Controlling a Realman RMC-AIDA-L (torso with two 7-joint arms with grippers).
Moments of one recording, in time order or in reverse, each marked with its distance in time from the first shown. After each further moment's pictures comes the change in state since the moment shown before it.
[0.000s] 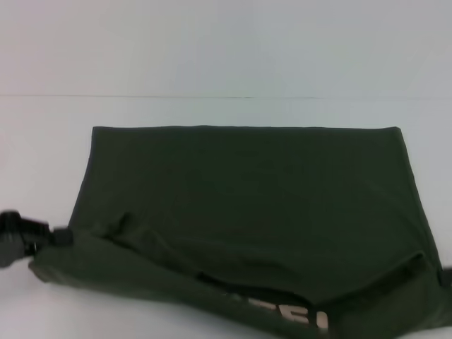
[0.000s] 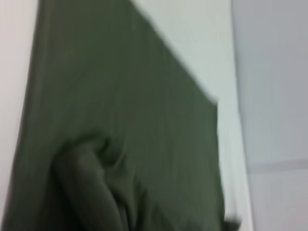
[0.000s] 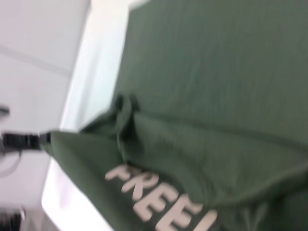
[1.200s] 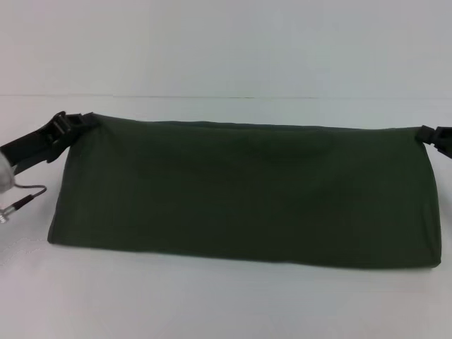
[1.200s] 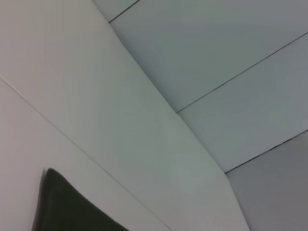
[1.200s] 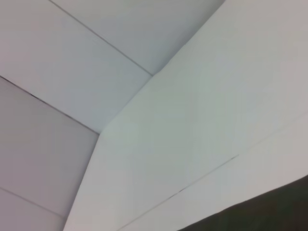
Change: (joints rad) left arm -0.114 -0.184 -0.050 -0.119 -0.381 -0.677 0.324; right arm 0.024 0.126 0.021 0.142 0.499 0.682 -0.115
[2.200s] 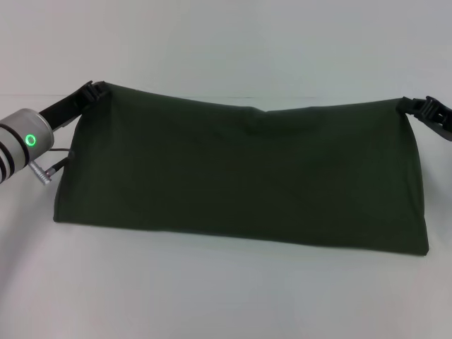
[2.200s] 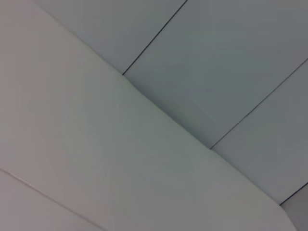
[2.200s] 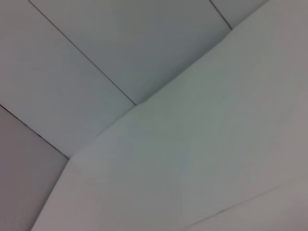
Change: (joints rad) left arm -0.139 -0.060 0.014 -0.049 -0.126 -0.344 0.249; right arm 0.107 0.057 -0.002 0.037 0.072 0.257 -0.172
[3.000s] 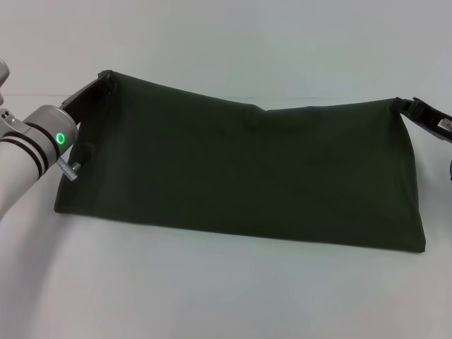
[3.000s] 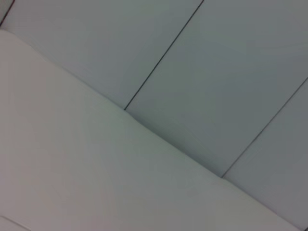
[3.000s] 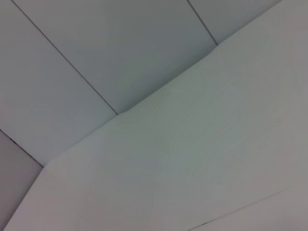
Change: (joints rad) left arm -0.041 -0.041 0.017 -0.118 -0.351 -0.133 0.424; right arm 0.034 0.025 -0.002 0.060 0.067 0.145 -0.139
